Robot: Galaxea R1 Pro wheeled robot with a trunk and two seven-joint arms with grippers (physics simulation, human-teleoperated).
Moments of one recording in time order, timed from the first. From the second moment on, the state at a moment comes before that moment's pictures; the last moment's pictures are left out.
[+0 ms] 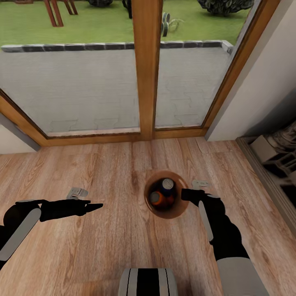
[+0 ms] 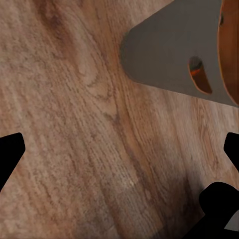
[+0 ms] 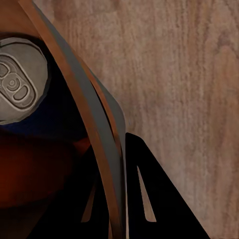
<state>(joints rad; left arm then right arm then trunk) -0.47 0.52 -0.16 -1.53 0.65 0.93 -0.49 -0.60 0.11 -0.07 -1.27 0.03 0.72 0.07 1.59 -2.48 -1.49</state>
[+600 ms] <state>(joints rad) -0.47 0.52 -0.16 -1.53 0.65 0.92 -0.49 -0.60 0.11 -0.07 -1.26 0.01 0.72 0.07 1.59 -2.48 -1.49</state>
